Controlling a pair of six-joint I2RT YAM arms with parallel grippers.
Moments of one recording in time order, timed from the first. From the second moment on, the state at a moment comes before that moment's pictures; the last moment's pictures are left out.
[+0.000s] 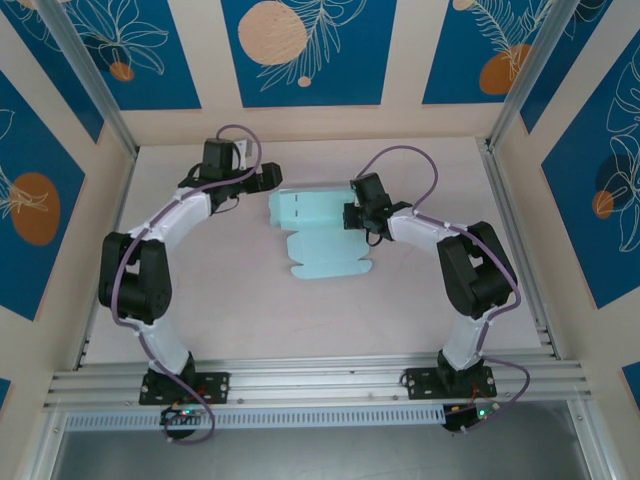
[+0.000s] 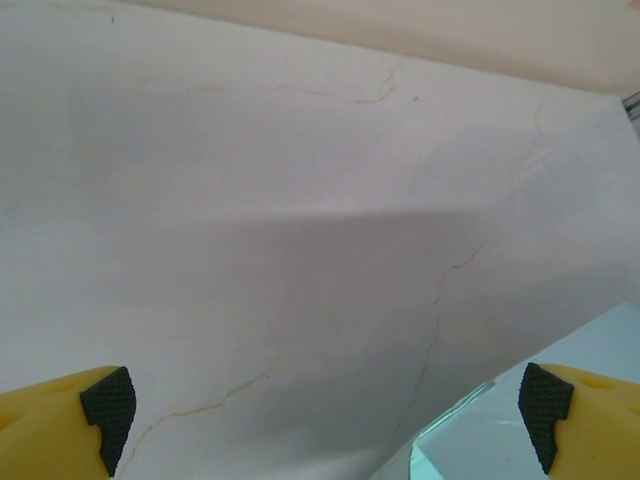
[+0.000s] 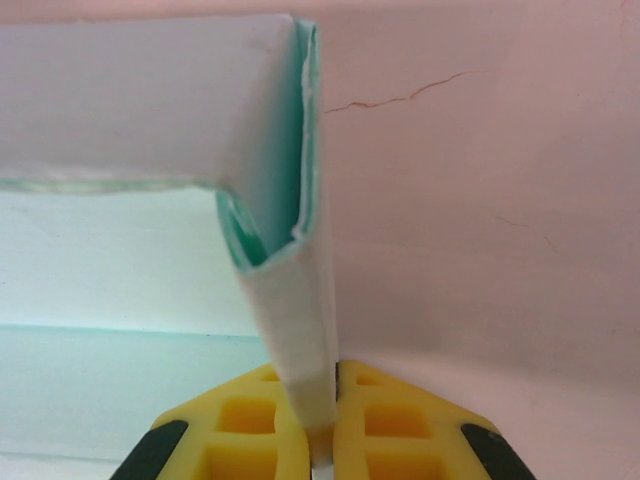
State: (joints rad) left arm -0.25 1.78 1.37 -0.25 0.28 -0.36; right arm 0.46 1.82 1.16 -0.19 0.06 0.35
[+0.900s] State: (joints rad) left arm -0.36 1.91 1.44 -0.37 0.29 -0.27; right arm 0.47 1.82 1.17 -0.21 0.09 0.35
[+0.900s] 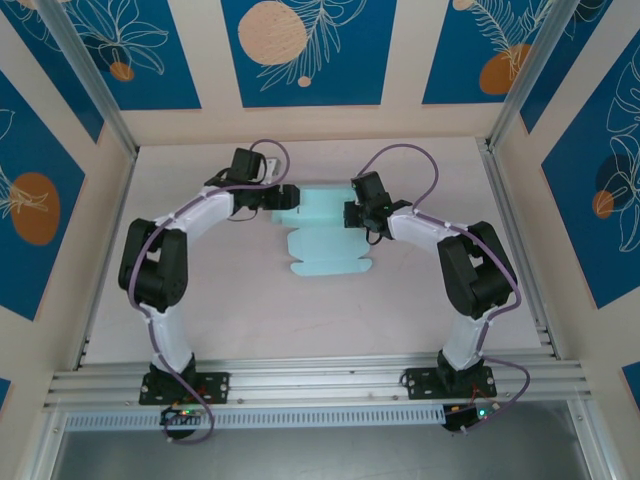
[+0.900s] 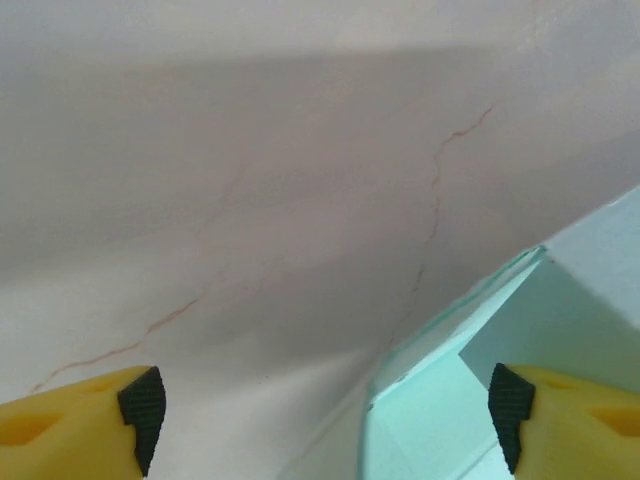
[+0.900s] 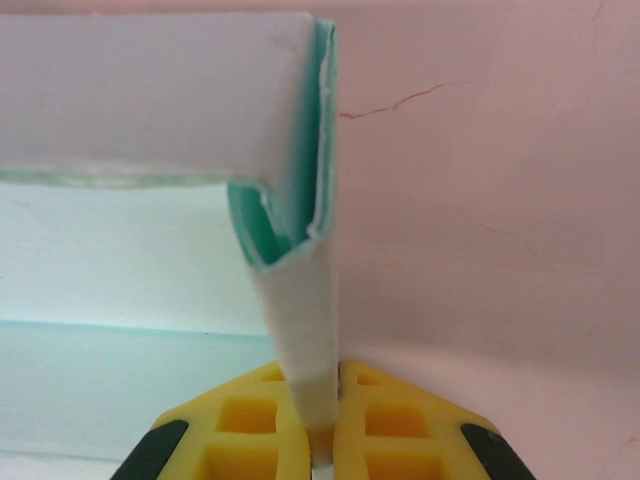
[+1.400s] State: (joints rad) left arm -0.38 1.92 1.39 -0.25 0.33 -0.43; right arm 0.49 1.89 1.28 -0.31 0.19 0.41
